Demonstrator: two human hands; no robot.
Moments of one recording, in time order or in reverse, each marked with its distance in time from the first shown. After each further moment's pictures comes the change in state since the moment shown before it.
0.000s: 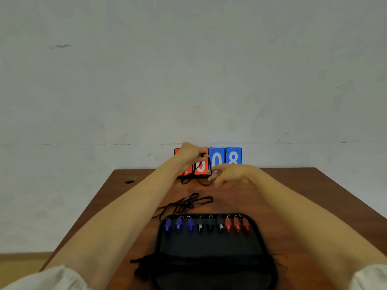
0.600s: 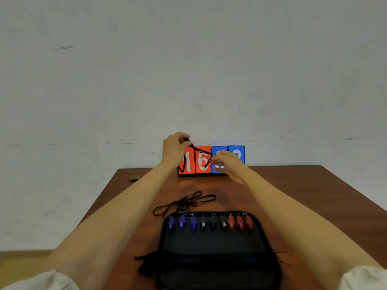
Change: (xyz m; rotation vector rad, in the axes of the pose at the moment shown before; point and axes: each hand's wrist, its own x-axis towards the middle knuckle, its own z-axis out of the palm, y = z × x) left_hand -0.003 -0.006 -0.036 0.514 0.393 0.435; right_hand 0.020 0.000 0.014 0.672 0.403 -0.275
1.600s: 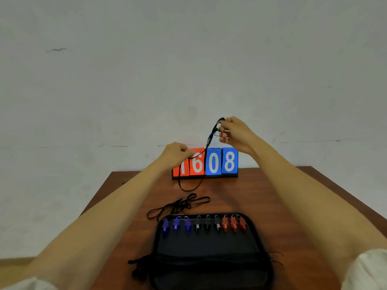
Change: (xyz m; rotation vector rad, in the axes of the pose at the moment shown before) left_hand -0.006 0.012 -0.005 0.248 -0.446 -0.041; right_hand -0.008 -0.097 -0.029 0.111 0.049 -0.139
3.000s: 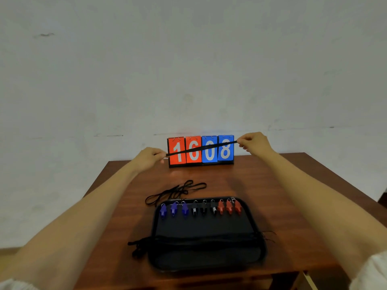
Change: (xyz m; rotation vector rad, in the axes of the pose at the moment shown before) left_hand -0.032 -0.070 -0.010 -0.051 -0.017 -0.042; right_hand -0.028 0.070 -0.071 -0.734 0.292 -0.004
